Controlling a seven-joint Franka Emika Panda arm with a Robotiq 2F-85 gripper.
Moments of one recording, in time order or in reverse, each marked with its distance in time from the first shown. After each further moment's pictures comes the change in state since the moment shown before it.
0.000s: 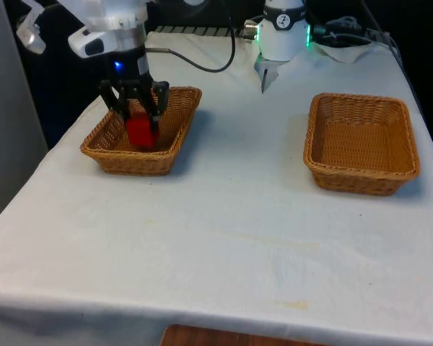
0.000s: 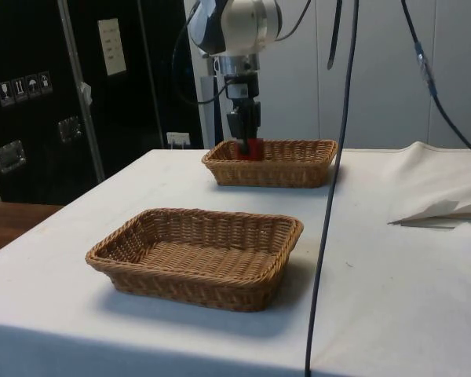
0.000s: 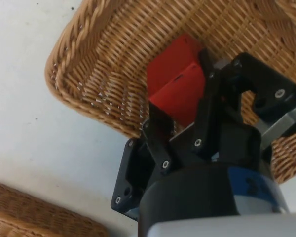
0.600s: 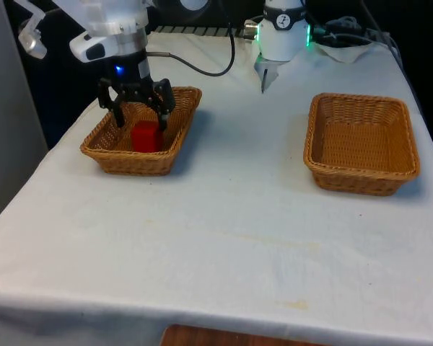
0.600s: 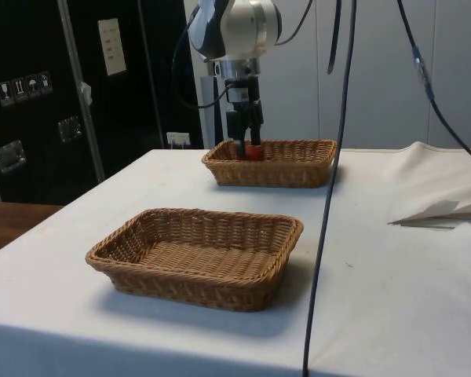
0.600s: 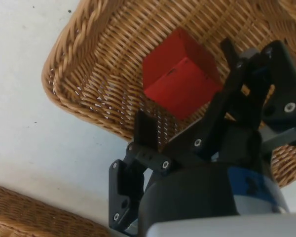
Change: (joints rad) arm 0.000 0.015 0.000 0.003 0.016 -0.002 -0.003
